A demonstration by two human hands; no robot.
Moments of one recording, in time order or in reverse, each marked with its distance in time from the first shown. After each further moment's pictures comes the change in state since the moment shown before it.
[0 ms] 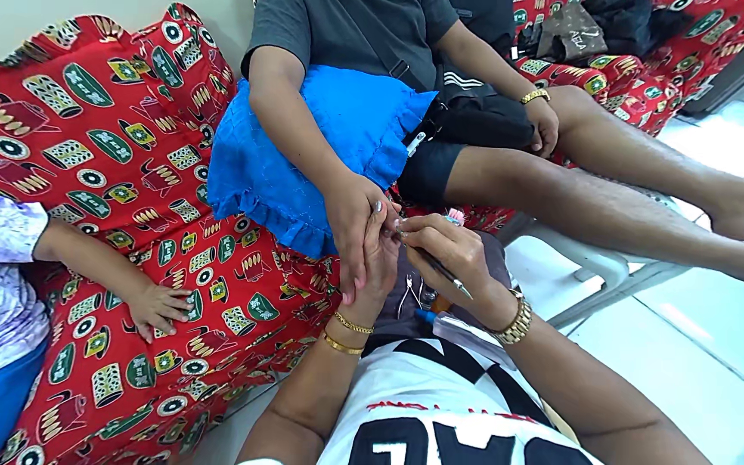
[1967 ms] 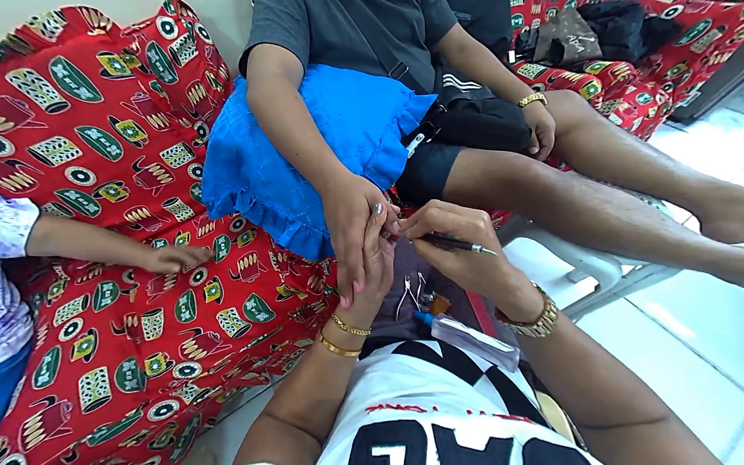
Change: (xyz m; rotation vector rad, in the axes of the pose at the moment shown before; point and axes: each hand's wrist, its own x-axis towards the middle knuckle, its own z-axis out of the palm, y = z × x) left_hand 0.004 -0.003 -0.008 -0.003 -0.048 0.059; right_hand 0.025 0.003 -0.020 0.214 -0.178 0.189
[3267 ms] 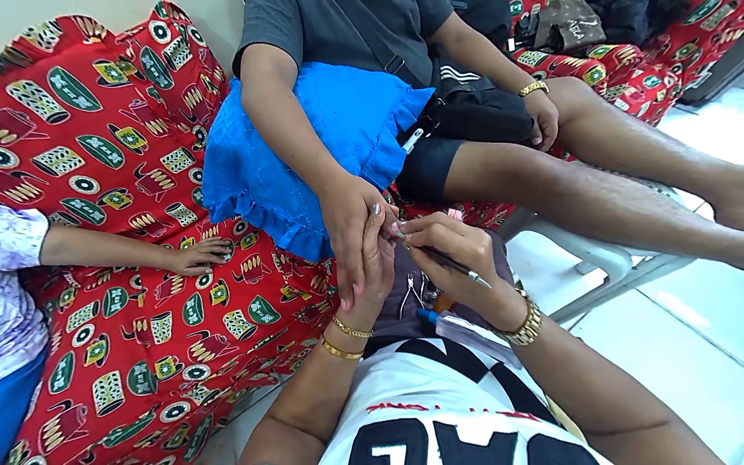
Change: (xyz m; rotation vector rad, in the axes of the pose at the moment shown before) left_hand 0.001 0.002 0.002 -0.021 0.033 -0.002; right_hand -0.020 0.009 0.022 -0.065 0.179 -0.132
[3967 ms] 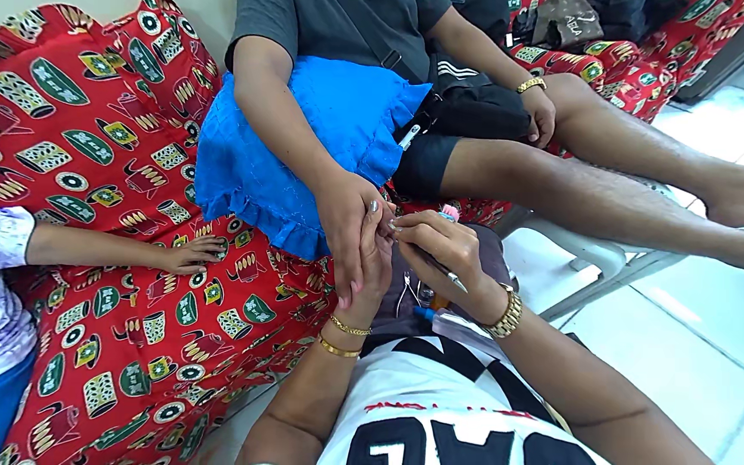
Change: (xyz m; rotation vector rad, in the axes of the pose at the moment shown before) left_hand -0.002 -0.002 0.001 0.093 0.038 -0.030; right_hand -0.002 0.002 0.009 -0.149 0.039 -0.060
